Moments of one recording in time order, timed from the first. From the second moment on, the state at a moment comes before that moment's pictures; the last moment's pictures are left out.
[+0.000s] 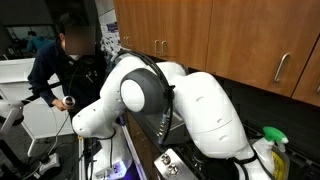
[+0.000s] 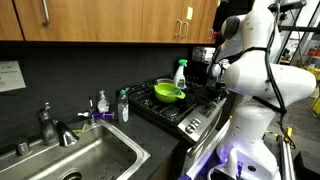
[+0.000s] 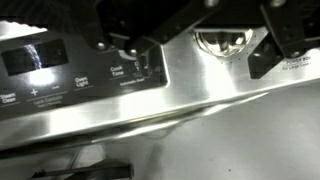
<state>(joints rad) -0.97 0.74 -0.18 -1.79 -0.03 2.40 -0.93</state>
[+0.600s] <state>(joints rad) -0.99 0.78 -0.15 -1.70 -0.03 2.40 -0.94</state>
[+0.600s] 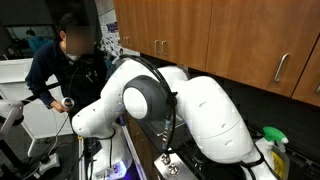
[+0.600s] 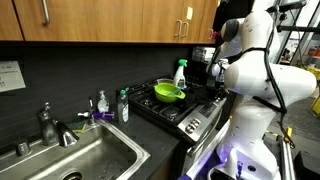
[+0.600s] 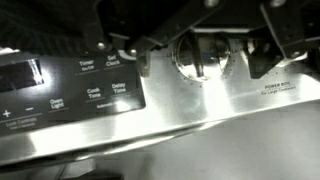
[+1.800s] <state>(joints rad) -1.01 0.82 -0.13 -1.64 -0.04 2.39 -0.96</state>
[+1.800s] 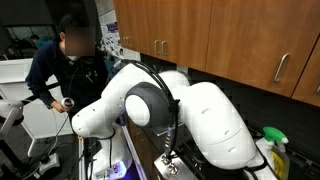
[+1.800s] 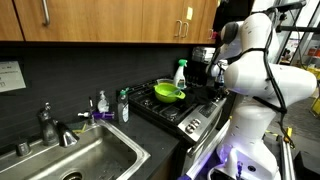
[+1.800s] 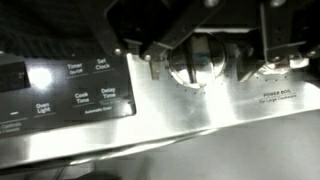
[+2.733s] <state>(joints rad) -1.02 0.83 -0.12 -1.63 -0.04 2.37 -0.98</state>
